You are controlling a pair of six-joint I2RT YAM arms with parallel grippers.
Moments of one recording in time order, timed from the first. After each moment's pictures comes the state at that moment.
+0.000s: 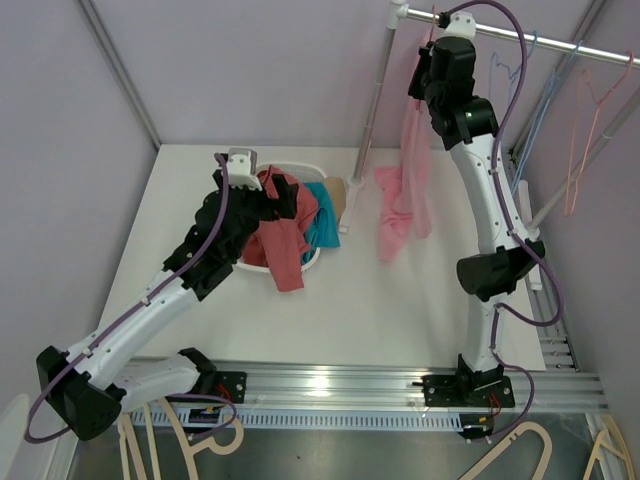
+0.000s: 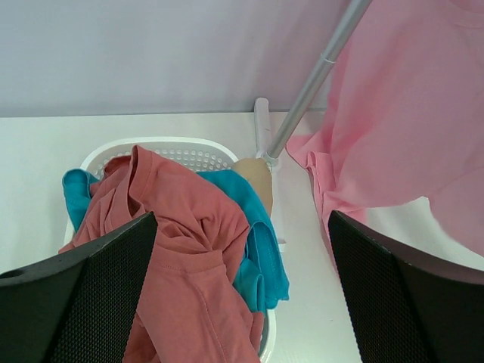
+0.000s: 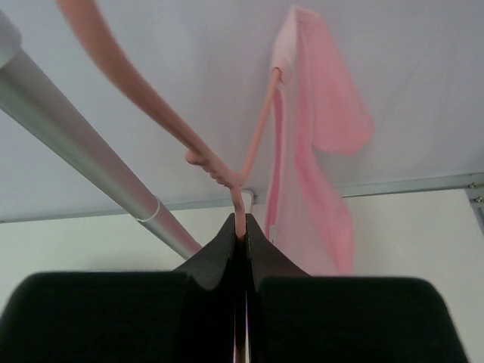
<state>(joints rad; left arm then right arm) -0.64 1.06 1.00 -0.02 -0.35 -0.23 0.32 2.04 2.53 -0.66 0.31 0.24</state>
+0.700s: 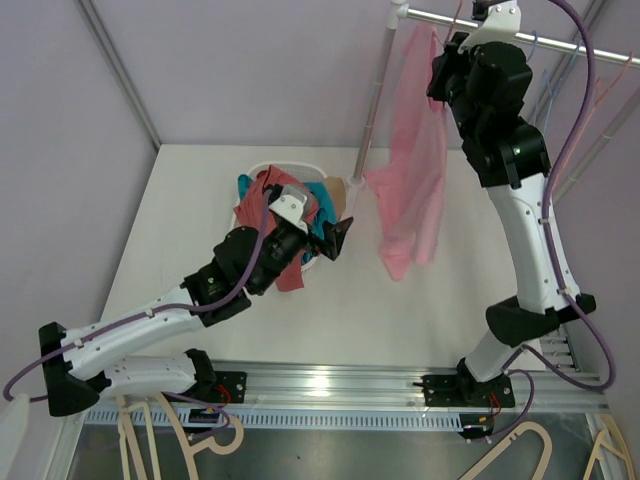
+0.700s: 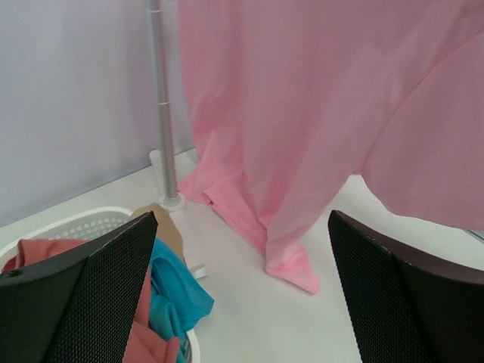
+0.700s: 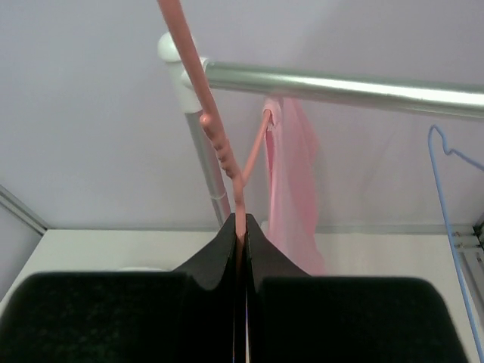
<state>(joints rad) -1.03 1.05 1.00 0.16 -0.39 0.02 0.40 1.71 2.38 -0.61 0.31 0.15</state>
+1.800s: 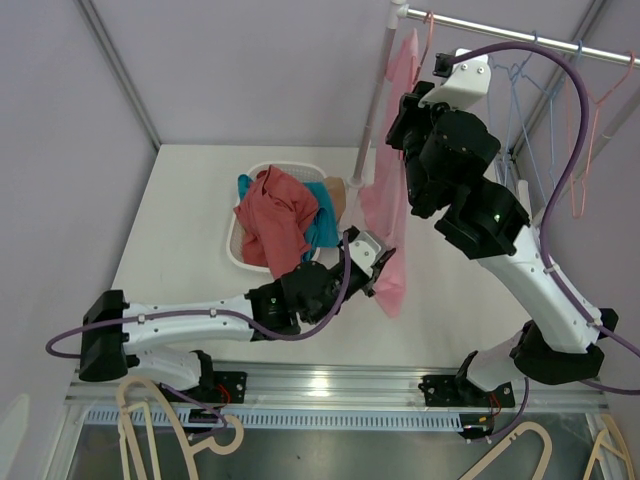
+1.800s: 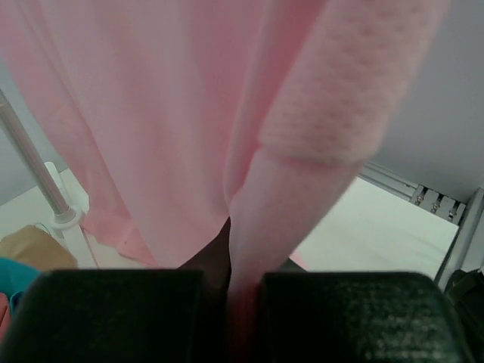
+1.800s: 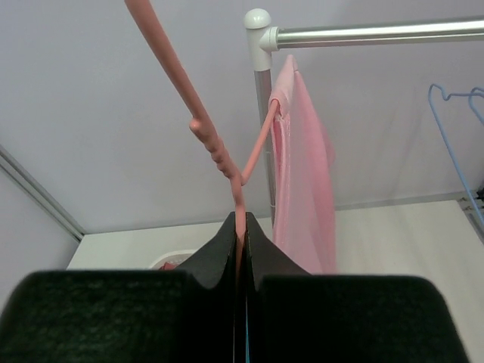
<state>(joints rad) -1.34 1.32 1.01 0.40 -0.44 0.06 0.95 1.46 2.07 -0.41 0.94 0.09</state>
